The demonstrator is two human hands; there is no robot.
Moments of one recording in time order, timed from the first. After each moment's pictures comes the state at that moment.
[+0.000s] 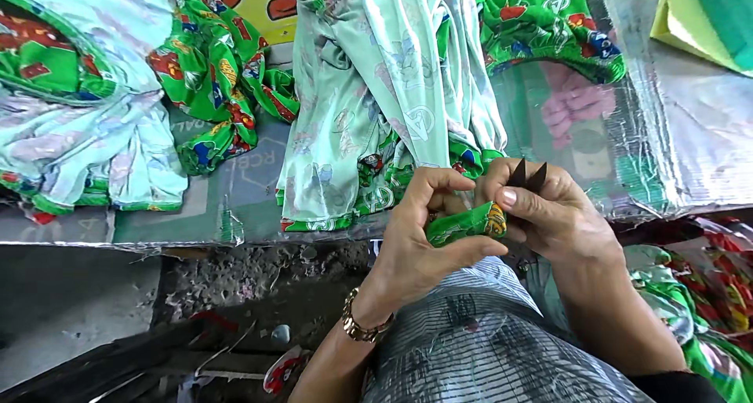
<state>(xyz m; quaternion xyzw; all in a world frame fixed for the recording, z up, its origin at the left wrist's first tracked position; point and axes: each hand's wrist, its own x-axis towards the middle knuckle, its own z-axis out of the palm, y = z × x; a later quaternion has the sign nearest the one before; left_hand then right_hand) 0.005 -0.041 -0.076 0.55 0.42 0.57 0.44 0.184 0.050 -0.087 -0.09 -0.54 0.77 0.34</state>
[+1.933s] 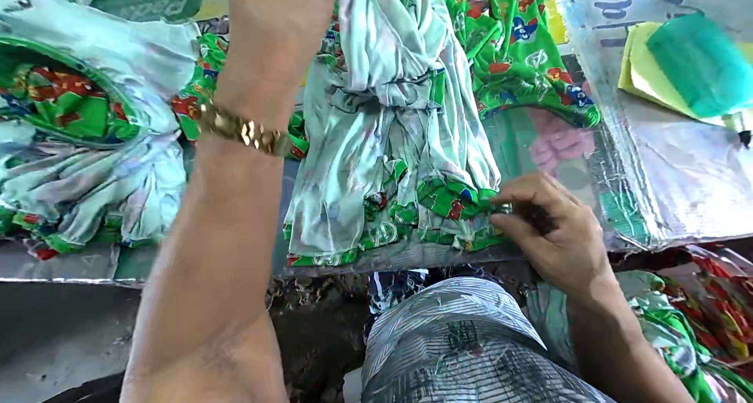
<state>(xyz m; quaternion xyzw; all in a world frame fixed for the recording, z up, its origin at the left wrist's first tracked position) -0.113 0.133 0.057 0.64 0.61 0.46 0.07 0.194 0.052 -0.081 -0.34 -0.78 0.32 0.41</state>
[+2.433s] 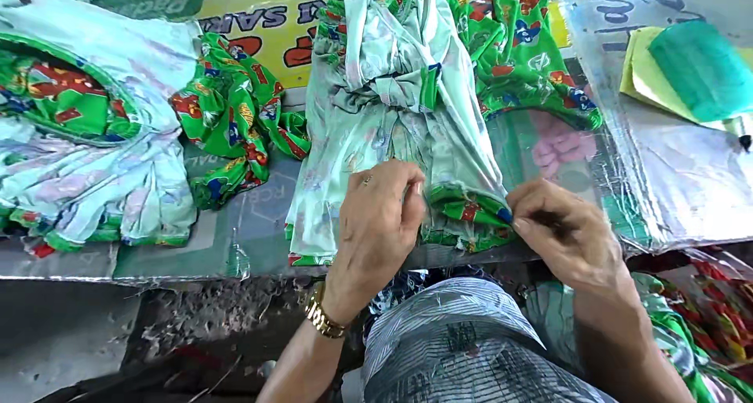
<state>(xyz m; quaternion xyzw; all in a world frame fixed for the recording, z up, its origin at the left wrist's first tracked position) -0.046 0.001 -0.051 0.71 0.60 0.37 0.01 0.204 0.060 -0.086 -0.28 -0.77 0.39 0.42</state>
